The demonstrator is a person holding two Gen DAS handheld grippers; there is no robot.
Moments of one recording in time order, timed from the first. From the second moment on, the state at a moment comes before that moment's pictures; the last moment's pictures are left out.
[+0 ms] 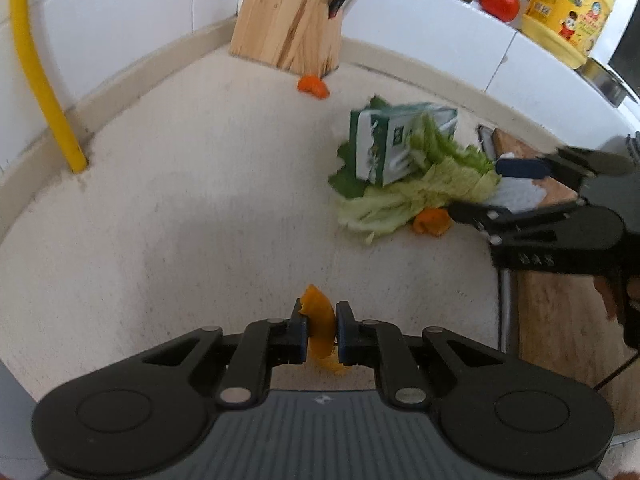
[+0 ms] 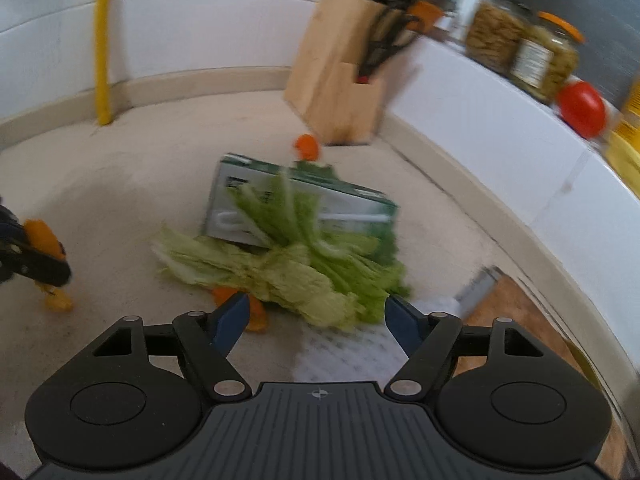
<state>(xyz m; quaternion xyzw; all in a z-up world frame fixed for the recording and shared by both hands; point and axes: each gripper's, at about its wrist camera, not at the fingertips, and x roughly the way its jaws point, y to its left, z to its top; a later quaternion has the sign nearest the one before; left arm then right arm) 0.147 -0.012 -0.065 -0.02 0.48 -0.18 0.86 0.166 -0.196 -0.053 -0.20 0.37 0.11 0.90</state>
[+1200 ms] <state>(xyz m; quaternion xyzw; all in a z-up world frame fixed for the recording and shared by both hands) 0.143 -0.007 -0.072 -0.03 0.49 -0.18 0.85 0.152 -0.187 -0.043 -0.14 0.44 0.18 0.87</state>
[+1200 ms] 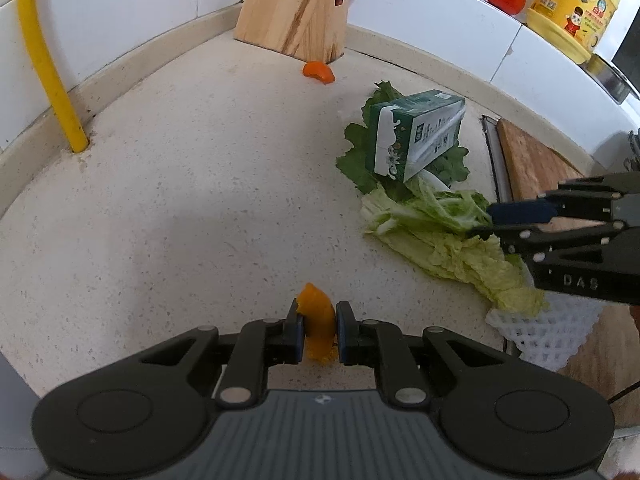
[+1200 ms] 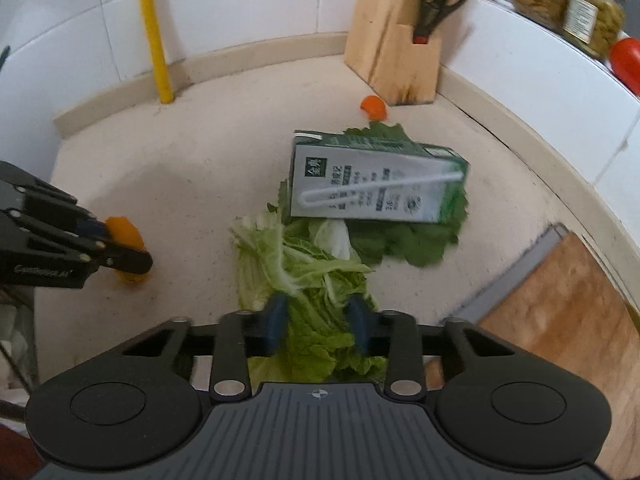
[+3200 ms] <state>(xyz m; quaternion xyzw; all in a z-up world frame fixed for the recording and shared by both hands) 0.121 0.004 0.010 -0.04 0.37 -0.19 0.91 0.129 -0.172 0.043 0.00 0.37 0.20 0.91</state>
